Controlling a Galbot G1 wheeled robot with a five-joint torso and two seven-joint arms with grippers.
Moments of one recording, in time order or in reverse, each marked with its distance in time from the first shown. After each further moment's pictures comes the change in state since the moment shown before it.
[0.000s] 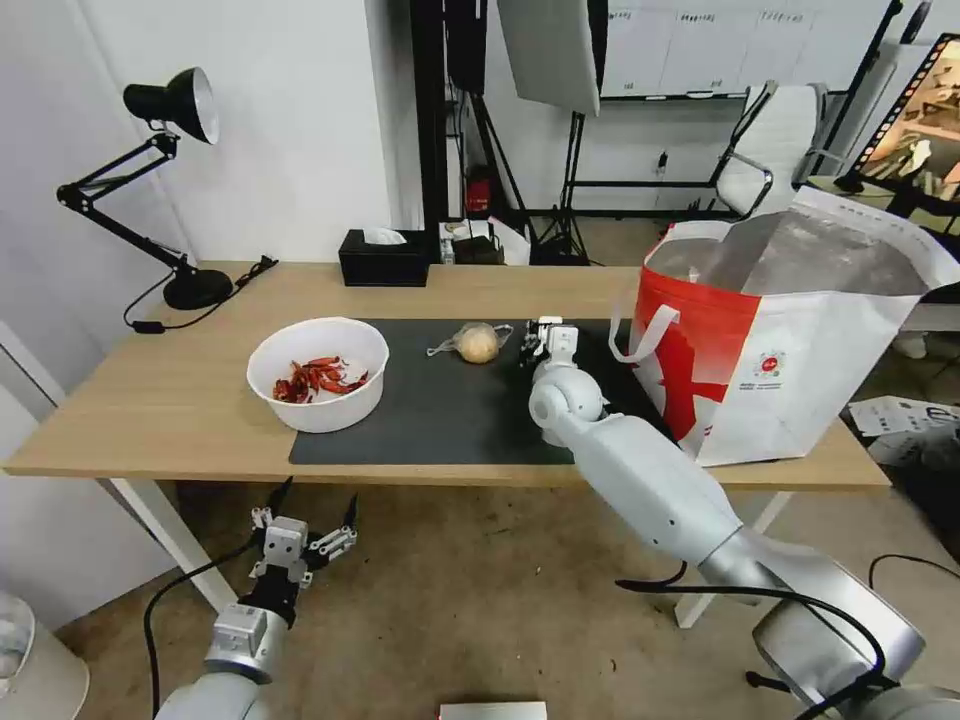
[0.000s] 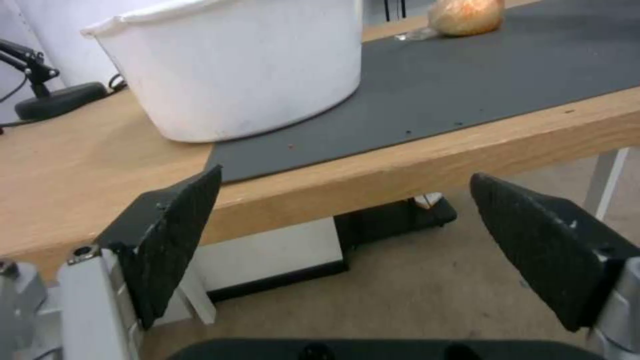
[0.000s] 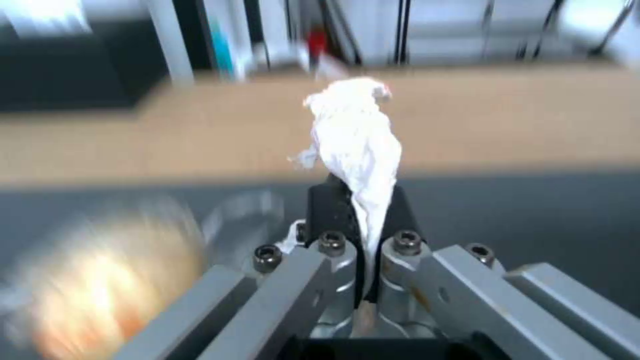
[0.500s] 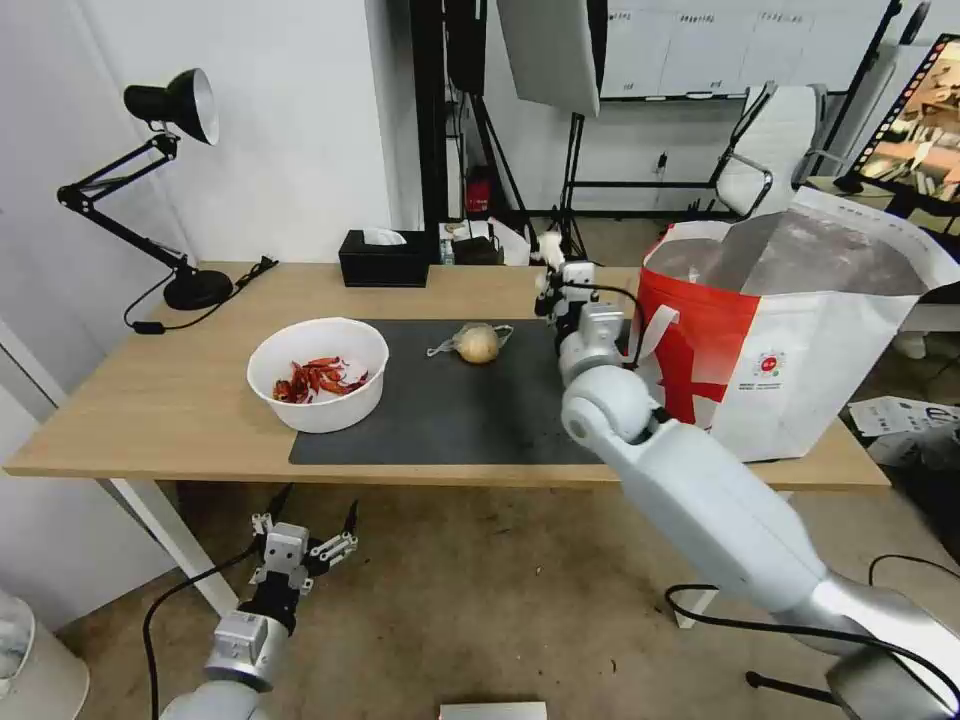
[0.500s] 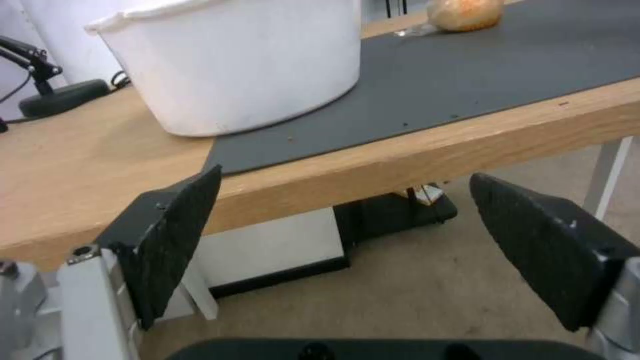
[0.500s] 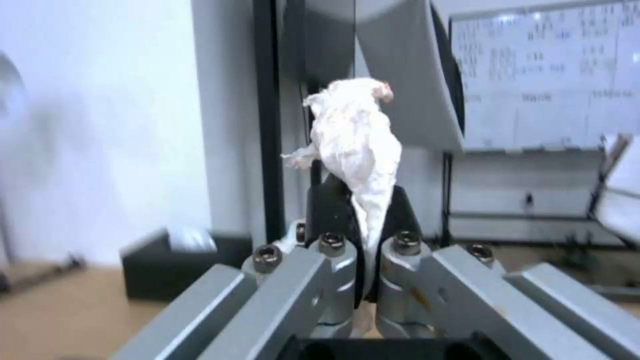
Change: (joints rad) left arm 0.017 -0.009 -0.005 -0.008 0.011 -0.003 -0.002; right arm -0.098 -0.178 0.102 0.400 -0.163 0.185 -0.122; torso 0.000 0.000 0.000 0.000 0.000
